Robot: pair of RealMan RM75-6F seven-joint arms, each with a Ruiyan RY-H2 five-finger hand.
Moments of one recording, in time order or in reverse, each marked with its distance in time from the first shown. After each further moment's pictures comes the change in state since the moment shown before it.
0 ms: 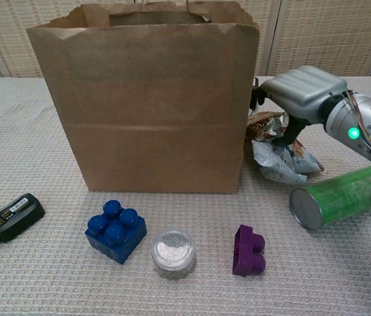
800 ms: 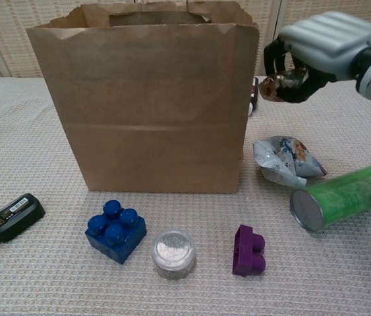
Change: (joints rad) left arm 0.003 0.001 0.000 -0.002 -0.002 0.003 -0.006; right arm -0.050 0.192 0.021 -0.195 -0.169 0.102 0.102
